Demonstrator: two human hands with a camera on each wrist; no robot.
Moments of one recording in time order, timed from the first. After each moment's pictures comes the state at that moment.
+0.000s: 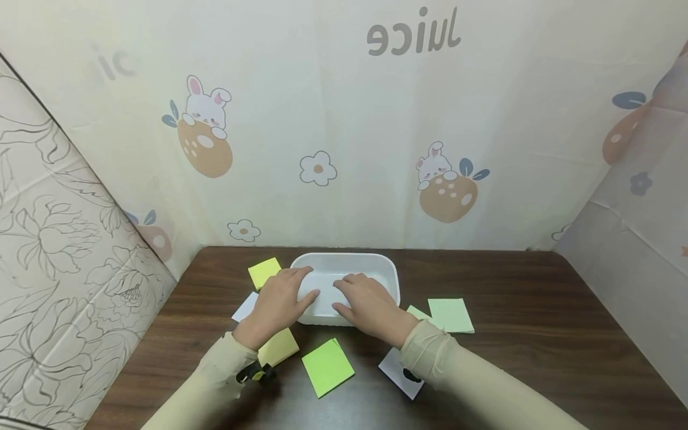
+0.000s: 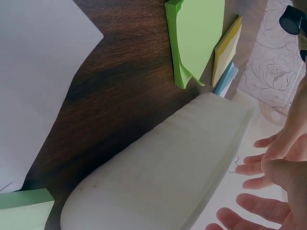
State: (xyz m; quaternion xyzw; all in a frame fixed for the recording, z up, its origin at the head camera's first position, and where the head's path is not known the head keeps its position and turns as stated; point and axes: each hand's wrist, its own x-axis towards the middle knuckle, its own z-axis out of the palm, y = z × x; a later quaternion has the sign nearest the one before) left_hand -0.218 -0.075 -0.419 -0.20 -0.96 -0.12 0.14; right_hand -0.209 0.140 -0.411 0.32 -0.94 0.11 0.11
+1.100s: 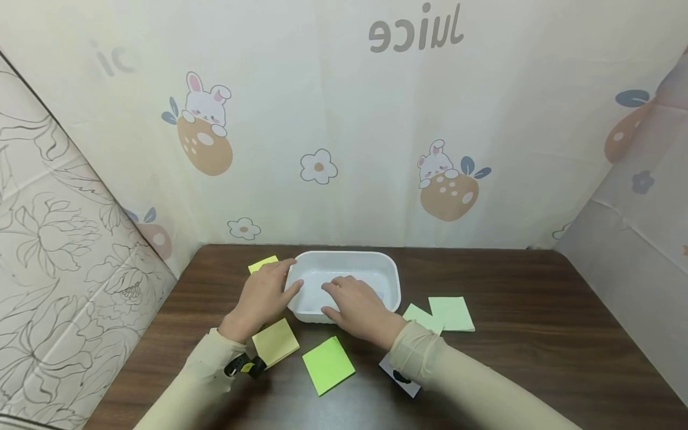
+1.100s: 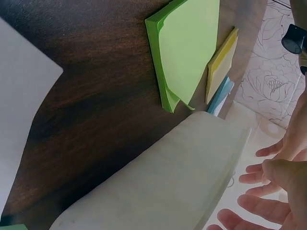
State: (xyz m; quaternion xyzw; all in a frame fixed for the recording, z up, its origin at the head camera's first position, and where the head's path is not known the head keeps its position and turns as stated) left_hand -0.225 -0.101 -0.413 -0.16 -0.96 -0.16 0.15; right_hand -0.206 0.122 -0.415 0.34 -0.93 0.11 0.10
